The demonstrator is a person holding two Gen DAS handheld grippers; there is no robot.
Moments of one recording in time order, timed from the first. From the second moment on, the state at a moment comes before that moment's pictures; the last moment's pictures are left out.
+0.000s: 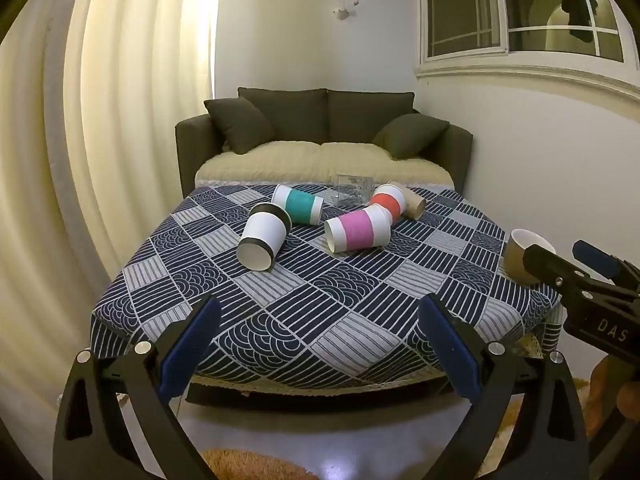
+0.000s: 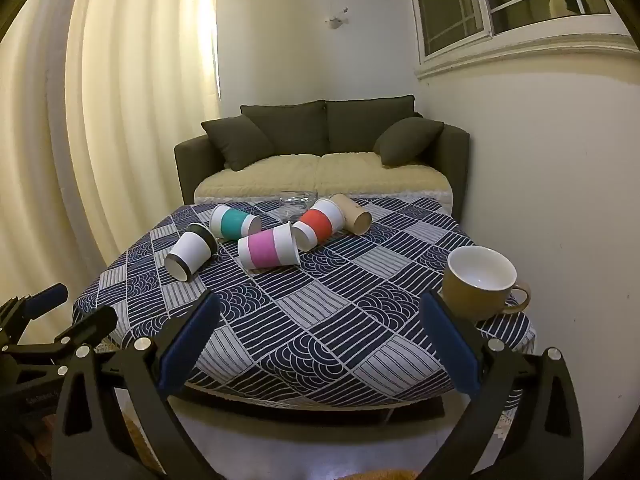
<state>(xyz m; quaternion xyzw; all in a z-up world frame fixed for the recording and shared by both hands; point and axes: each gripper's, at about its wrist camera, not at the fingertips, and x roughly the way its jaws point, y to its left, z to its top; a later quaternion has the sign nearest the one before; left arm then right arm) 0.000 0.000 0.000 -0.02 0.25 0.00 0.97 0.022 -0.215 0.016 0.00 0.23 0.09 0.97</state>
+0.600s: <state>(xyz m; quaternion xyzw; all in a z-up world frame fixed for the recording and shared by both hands) 0.002 -0.003 0.002 -0.01 0.26 0.00 0.97 0.023 -0.214 0.016 0.00 0.23 0.09 0.97</state>
